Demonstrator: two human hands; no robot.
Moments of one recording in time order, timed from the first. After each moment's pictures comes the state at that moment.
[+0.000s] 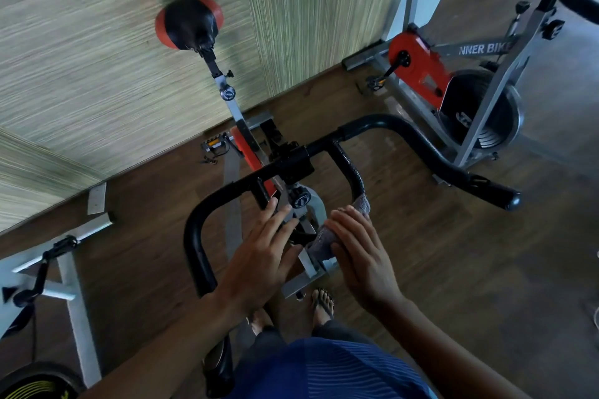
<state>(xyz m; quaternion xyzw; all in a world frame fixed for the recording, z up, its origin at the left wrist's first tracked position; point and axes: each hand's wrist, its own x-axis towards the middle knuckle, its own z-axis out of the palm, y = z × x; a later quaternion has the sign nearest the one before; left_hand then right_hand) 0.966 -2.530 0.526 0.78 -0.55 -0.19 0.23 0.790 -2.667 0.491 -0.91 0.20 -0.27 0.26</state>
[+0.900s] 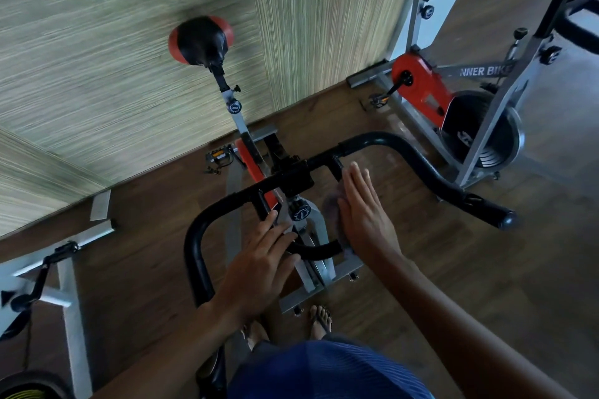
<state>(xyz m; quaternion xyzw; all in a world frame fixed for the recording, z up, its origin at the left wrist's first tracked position) 0.965 -2.531 0.526 0.79 -0.53 -0.18 0.24 0.838 -2.728 0.526 -0.89 0.33 -0.09 0.30</state>
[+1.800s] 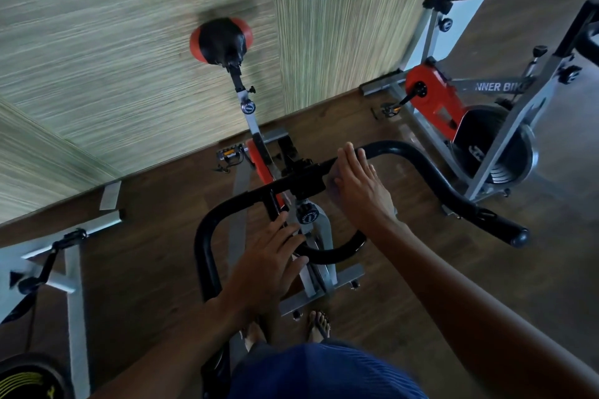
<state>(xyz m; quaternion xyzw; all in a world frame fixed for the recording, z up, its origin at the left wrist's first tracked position) 0.966 -2.532 0.524 0.79 -0.54 -0.17 0.24 0.891 -2.764 0.530 -0.93 0.29 -0.01 0.21</state>
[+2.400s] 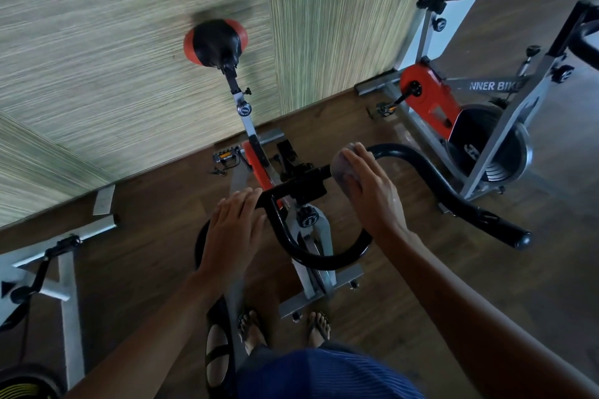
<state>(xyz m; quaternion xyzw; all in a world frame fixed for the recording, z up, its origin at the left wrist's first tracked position) 1.039 -2.534 0.505 0.87 -0.46 -0.02 0.17 0.887 -2.763 0.553 -0.87 0.33 -0.17 0.31</state>
